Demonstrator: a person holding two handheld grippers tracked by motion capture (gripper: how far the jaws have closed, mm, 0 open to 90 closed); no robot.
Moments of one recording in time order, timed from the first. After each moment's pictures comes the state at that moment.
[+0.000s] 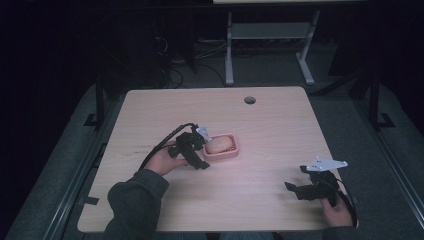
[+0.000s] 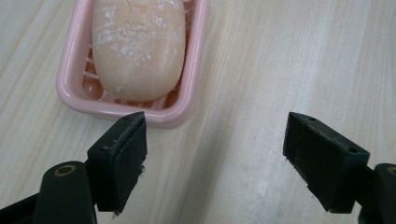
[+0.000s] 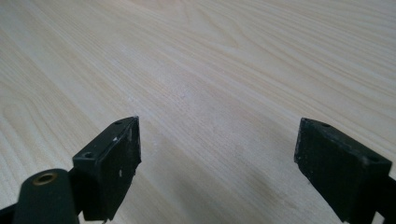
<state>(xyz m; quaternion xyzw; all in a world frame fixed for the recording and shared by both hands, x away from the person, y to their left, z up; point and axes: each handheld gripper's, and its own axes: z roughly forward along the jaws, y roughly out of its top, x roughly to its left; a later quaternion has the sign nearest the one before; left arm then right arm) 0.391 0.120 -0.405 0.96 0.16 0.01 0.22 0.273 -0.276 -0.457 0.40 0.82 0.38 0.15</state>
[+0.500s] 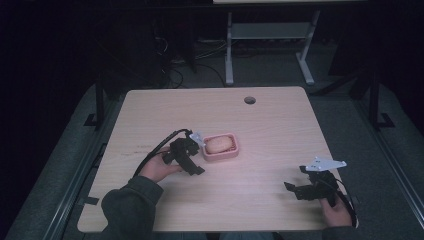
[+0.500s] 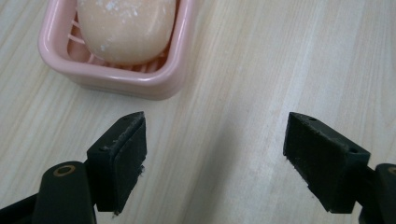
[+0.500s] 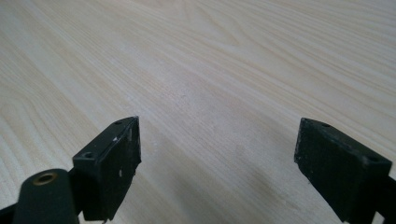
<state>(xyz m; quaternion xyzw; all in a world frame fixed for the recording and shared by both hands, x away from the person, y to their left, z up) 0.377 0.136 -0.413 0.96 0.17 0.02 0.23 0.273 -0.274 -0.458 0.40 0.82 0.37 0.15</state>
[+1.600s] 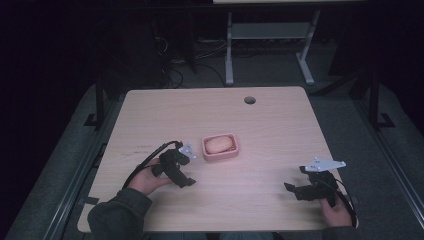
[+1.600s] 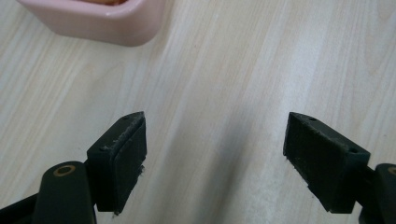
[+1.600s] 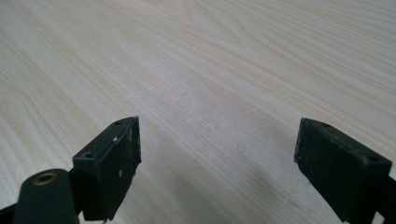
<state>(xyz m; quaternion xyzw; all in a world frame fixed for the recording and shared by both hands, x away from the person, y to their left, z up) 0.344 0.163 -0.421 0.96 0.17 0.03 0.22 0.272 -0.274 -0.458 0.40 0.83 0.37 0.15</state>
